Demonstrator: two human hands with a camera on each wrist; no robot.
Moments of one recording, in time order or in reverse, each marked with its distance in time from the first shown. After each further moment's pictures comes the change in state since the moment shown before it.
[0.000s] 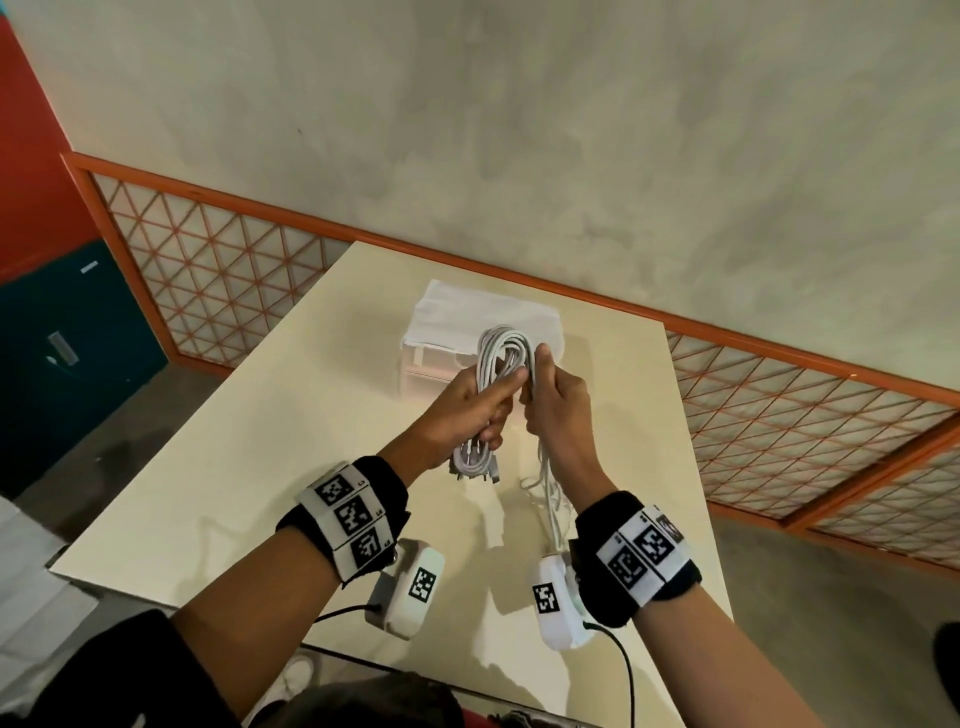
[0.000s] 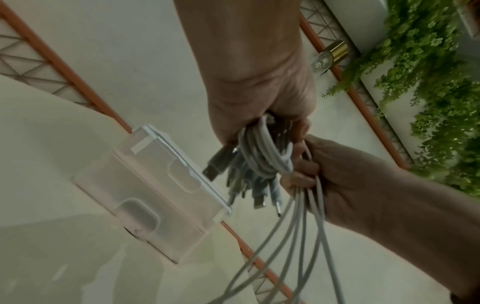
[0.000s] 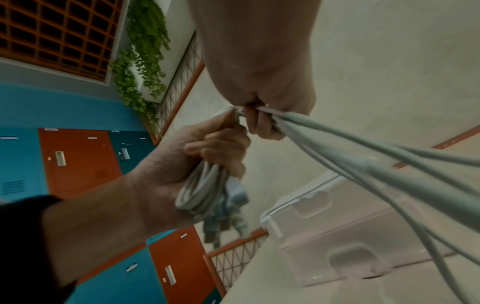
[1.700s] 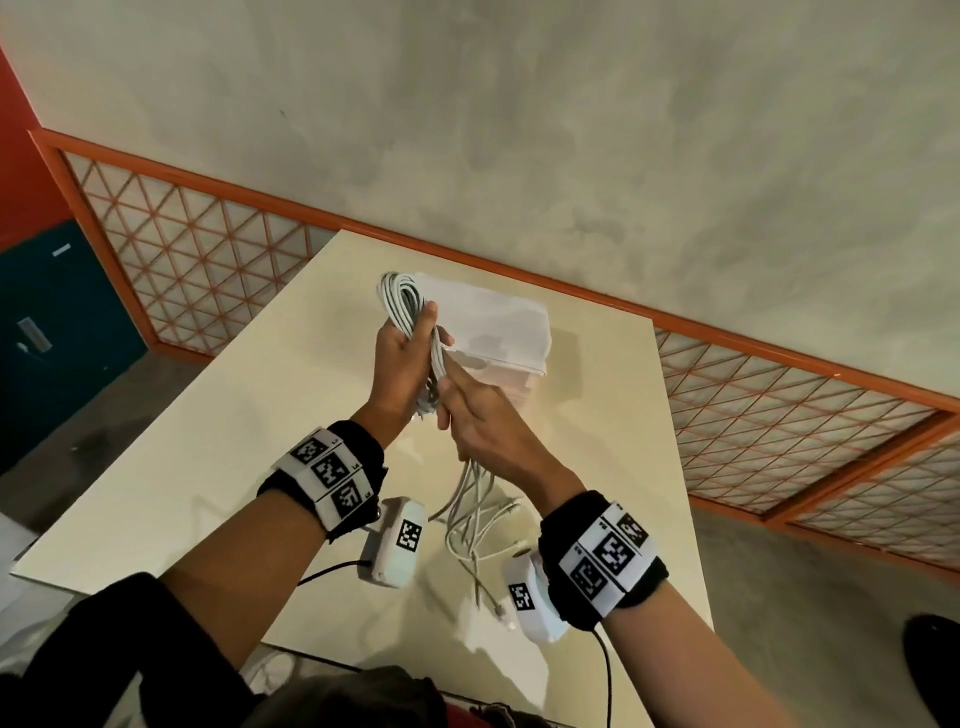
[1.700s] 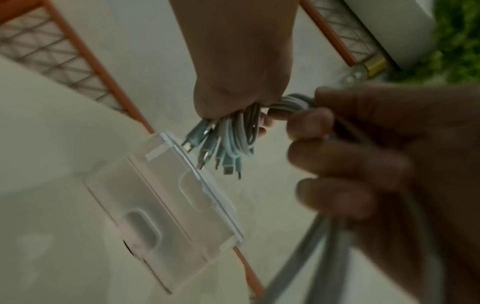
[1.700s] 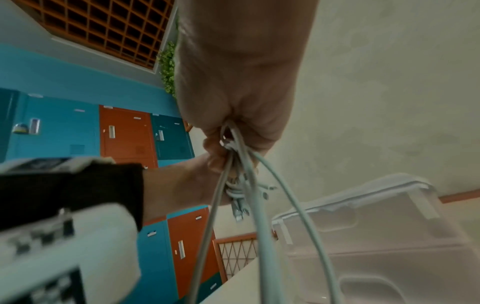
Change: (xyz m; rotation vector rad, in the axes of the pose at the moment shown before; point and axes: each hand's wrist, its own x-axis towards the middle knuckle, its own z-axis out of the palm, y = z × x) left_hand 0.050 -0.013 -0.039 -0.079 0.630 0.170; right_hand -0.014 -0.023 0.017 -0.280 -0.592 -0.247
